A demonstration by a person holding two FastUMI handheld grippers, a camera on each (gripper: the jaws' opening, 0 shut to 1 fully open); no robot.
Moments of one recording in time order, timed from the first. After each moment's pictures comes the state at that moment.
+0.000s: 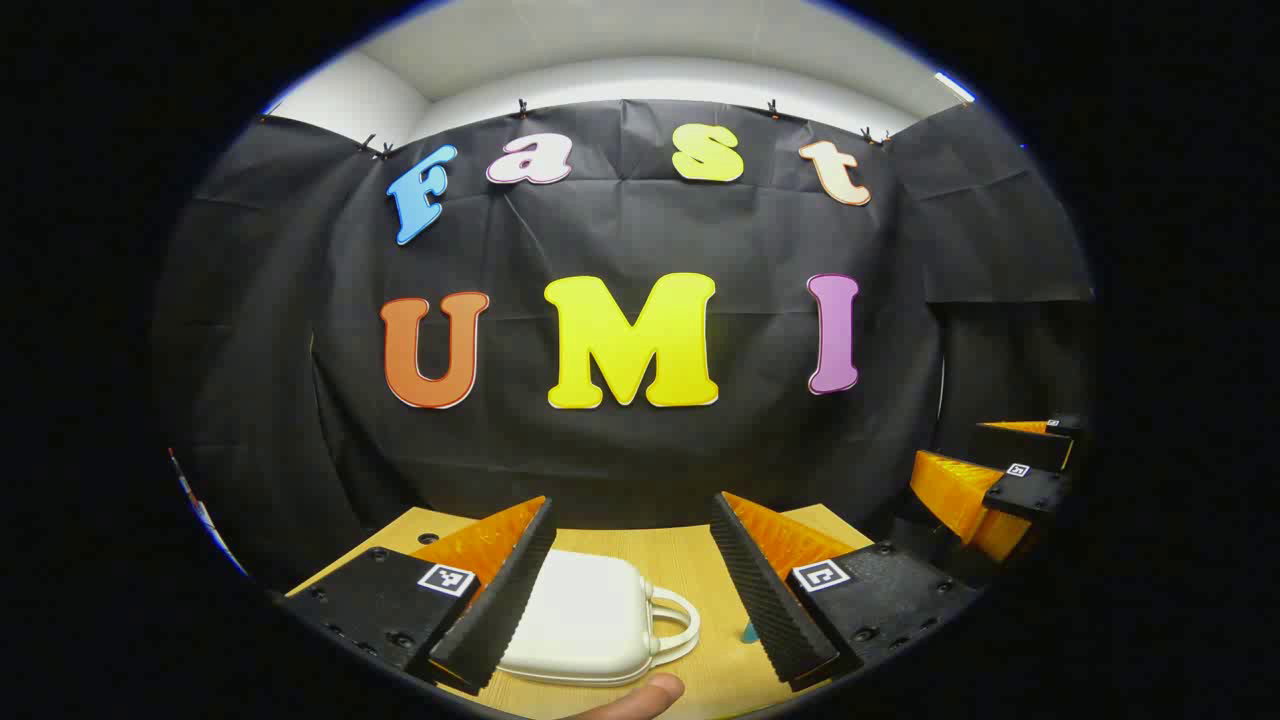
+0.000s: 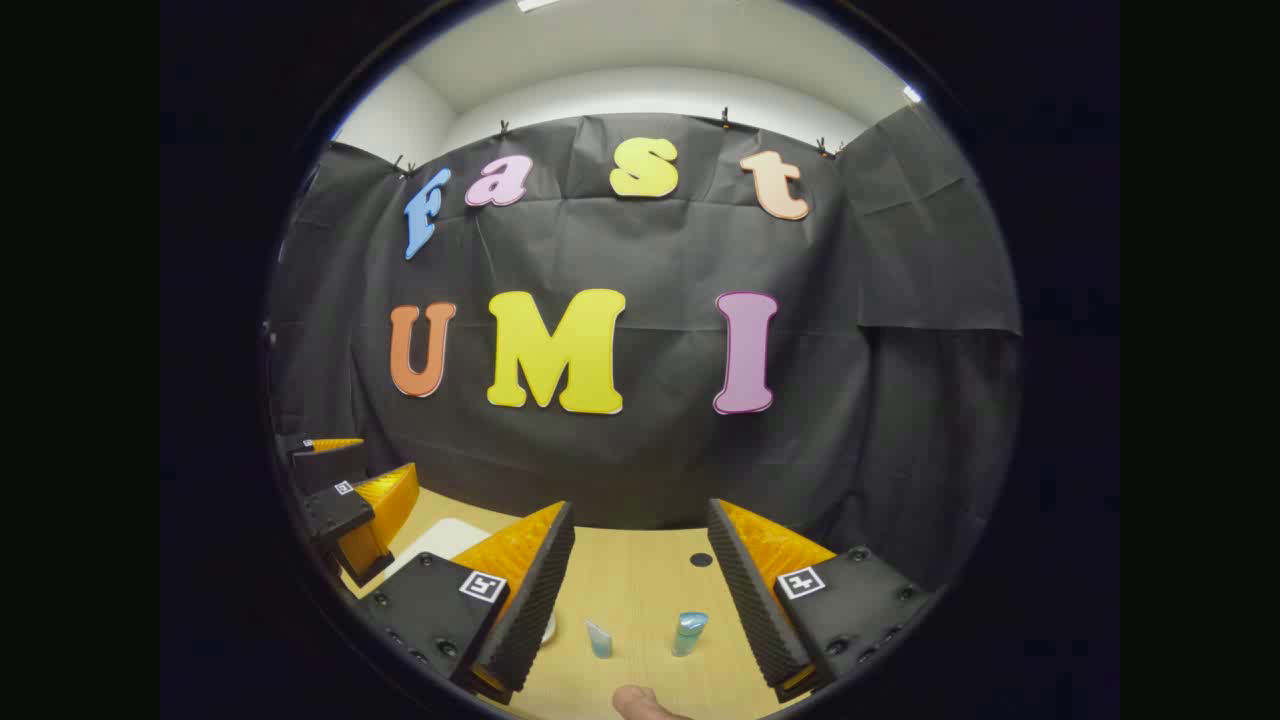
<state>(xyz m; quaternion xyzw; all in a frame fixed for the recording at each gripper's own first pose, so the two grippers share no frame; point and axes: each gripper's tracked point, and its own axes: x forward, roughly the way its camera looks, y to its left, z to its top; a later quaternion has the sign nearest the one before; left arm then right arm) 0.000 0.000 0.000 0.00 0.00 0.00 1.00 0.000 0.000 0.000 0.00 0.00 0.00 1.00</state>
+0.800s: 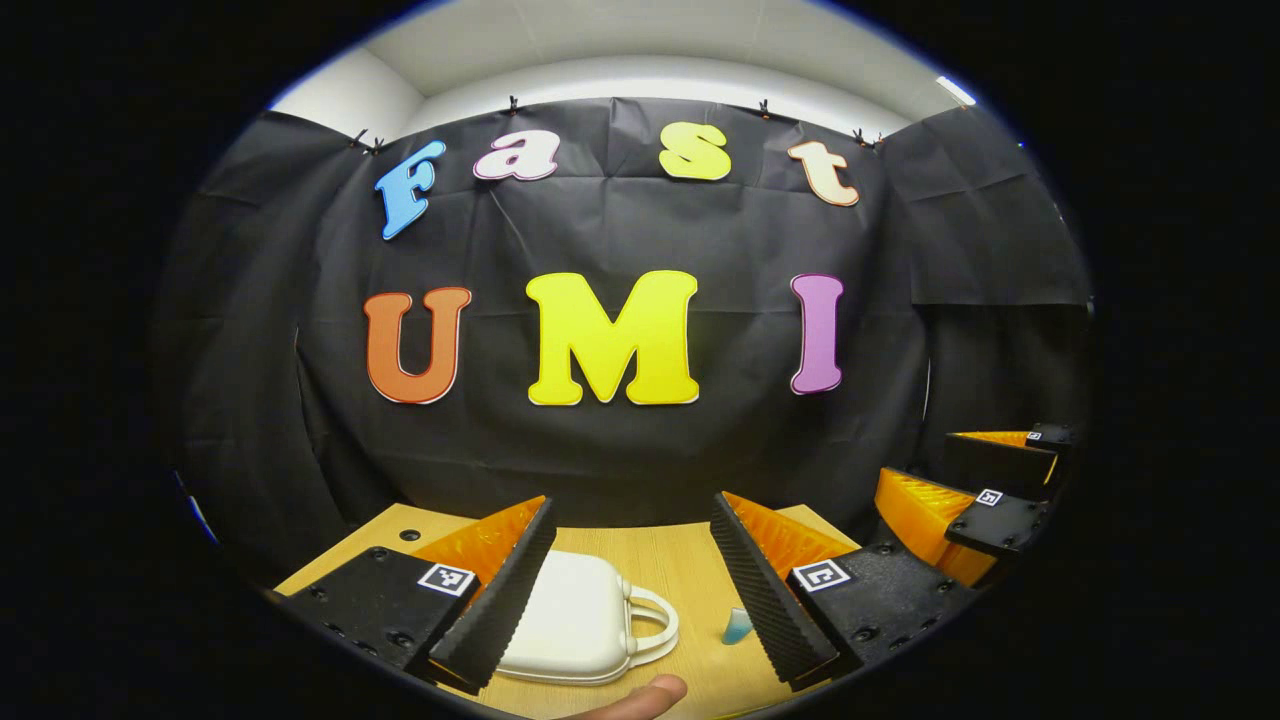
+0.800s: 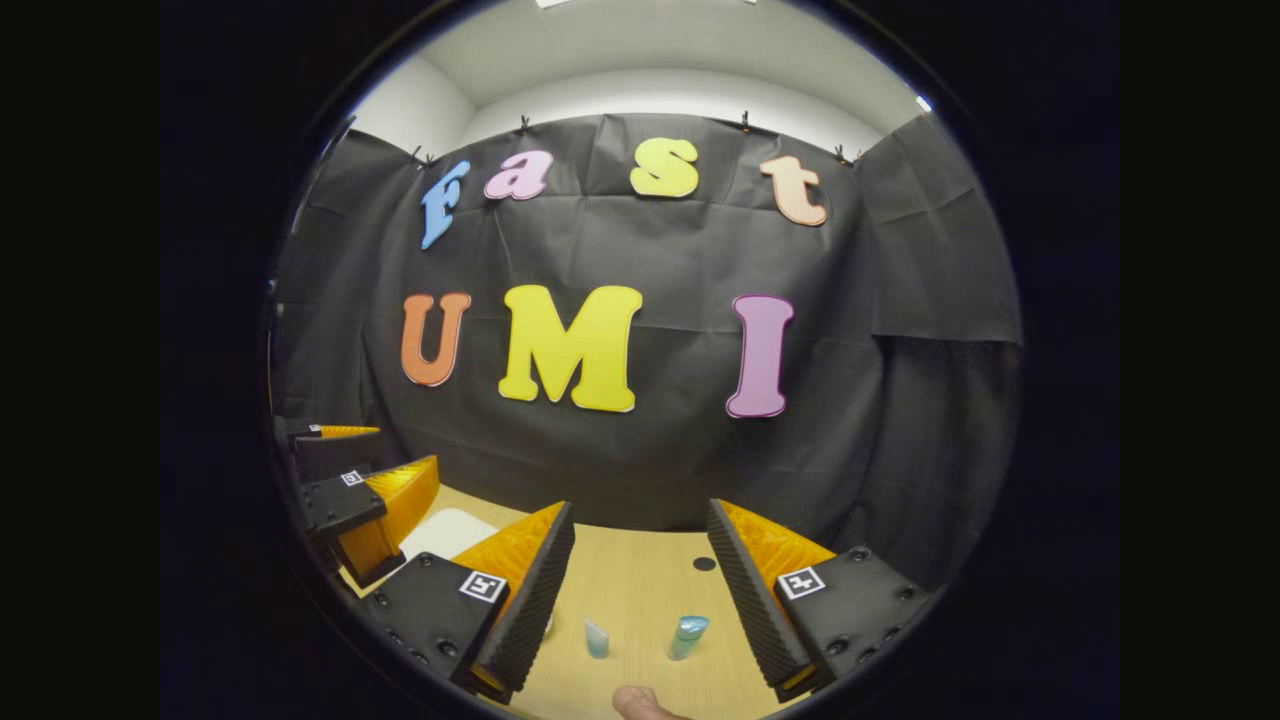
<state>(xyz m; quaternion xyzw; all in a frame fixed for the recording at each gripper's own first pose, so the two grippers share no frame) 0.003 -0.020 -0.001 0.00 0.00 -0.03 1.00 0.003 0.006 -0.006 -0.02 0.00 0.02 1.00</state>
